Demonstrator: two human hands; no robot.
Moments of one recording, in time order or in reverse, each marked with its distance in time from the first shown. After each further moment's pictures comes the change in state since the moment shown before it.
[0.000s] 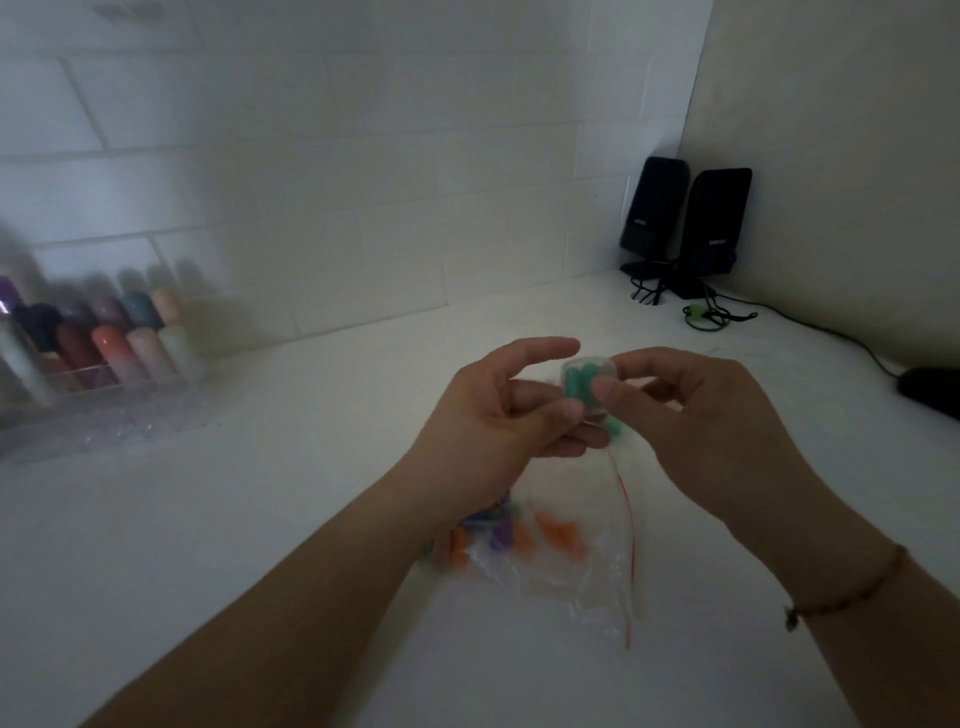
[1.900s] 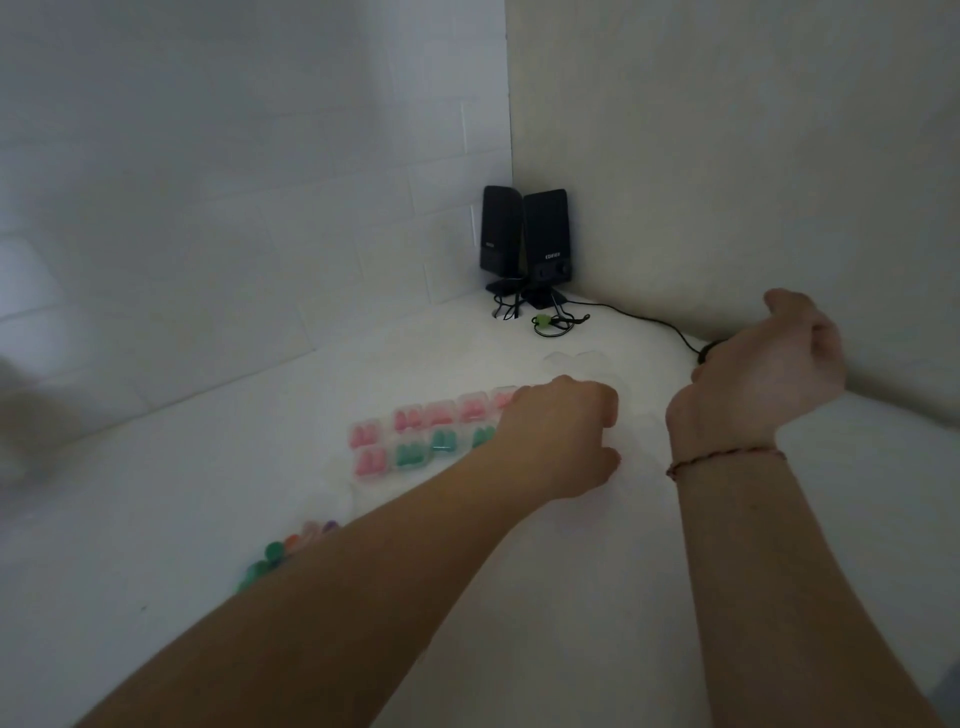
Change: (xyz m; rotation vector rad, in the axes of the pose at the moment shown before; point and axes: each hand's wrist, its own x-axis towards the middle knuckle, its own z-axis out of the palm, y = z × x) left_hand 0.091 -0.031 0.159 1.386 -0.307 0.136; right_hand 0.032 0.067 -0.118 0.991 1.349 0.169
